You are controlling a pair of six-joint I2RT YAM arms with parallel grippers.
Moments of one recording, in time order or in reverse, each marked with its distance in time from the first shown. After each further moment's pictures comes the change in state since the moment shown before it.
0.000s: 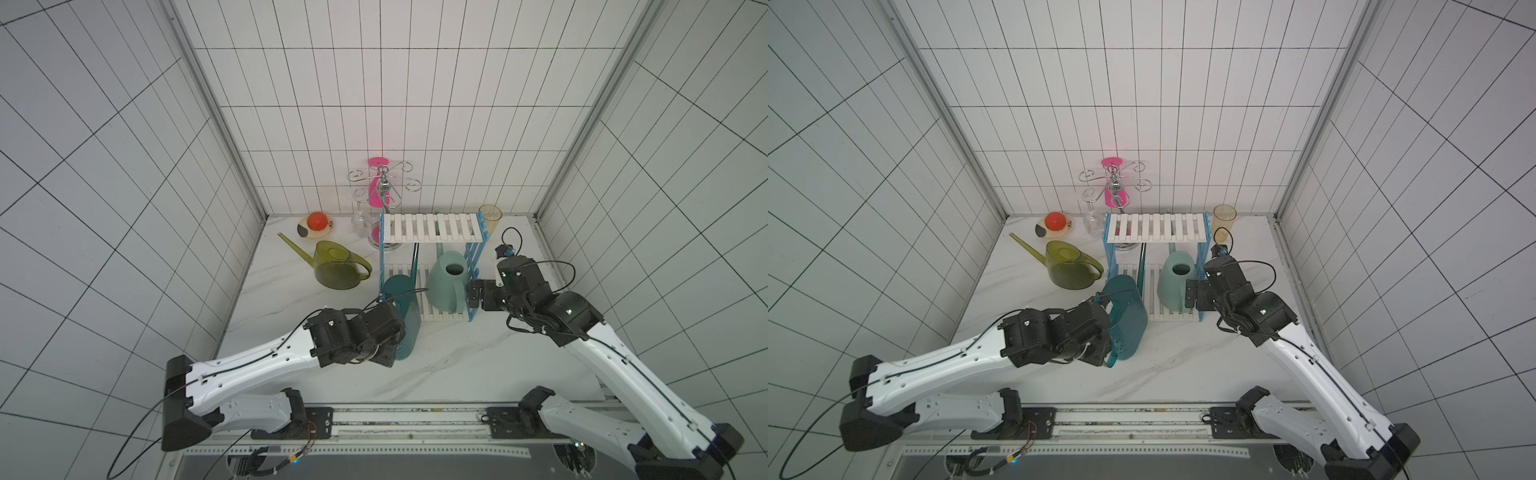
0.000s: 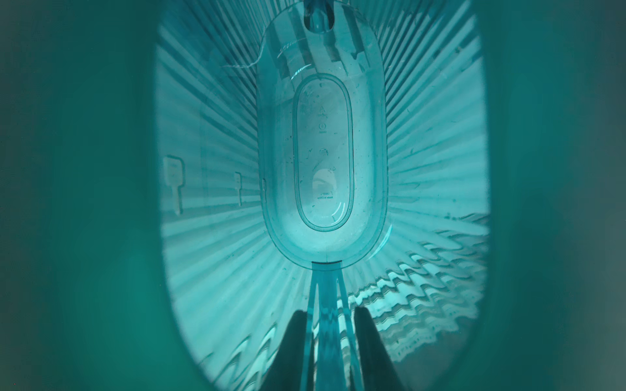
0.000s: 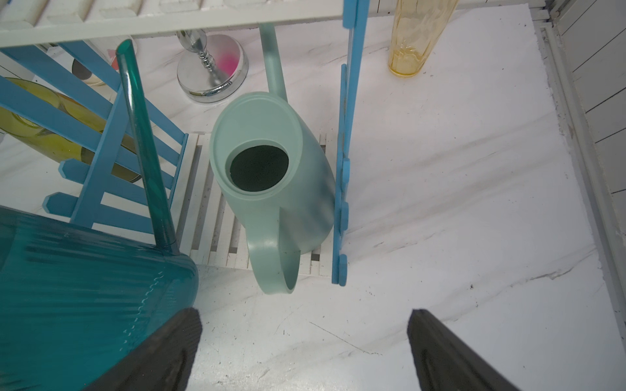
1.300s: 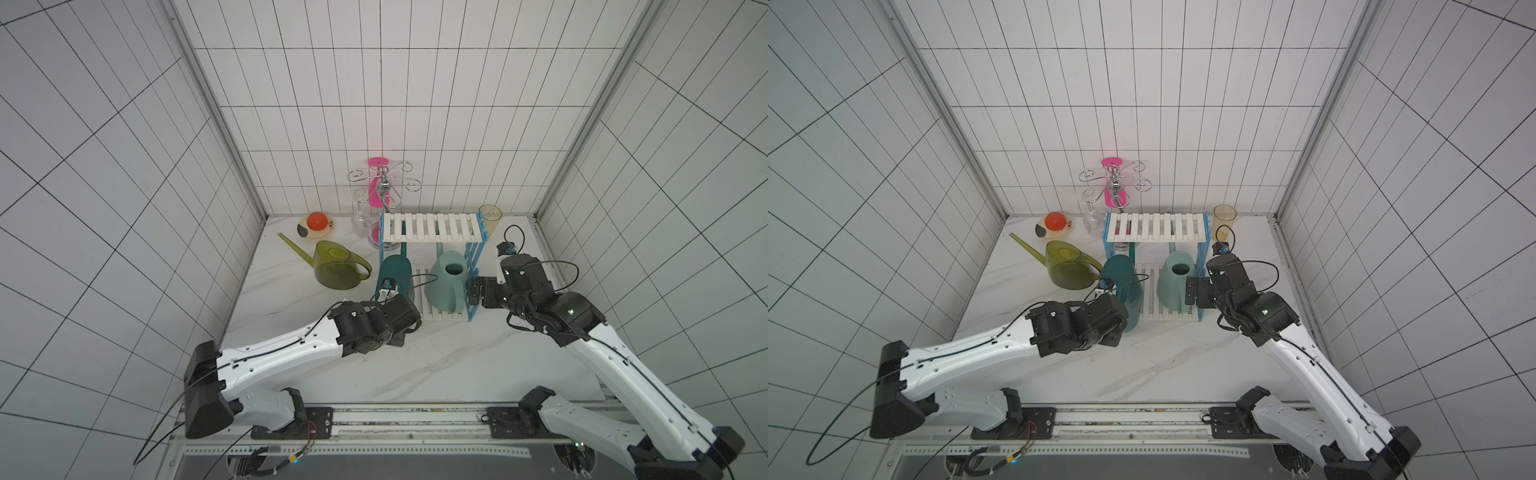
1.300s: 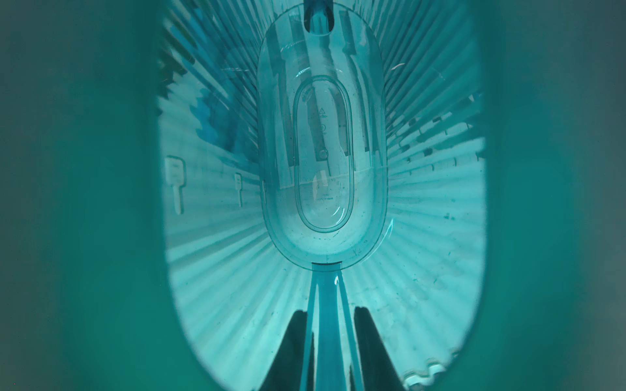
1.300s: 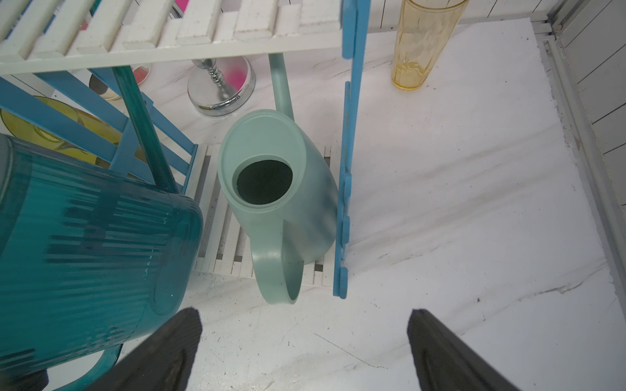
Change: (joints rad) left arm 0.030 0.127 0.043 0.095 -0.232 -0.053; right arm -0.020 -0.006 -0.005 0.043 -0.018 -0.014
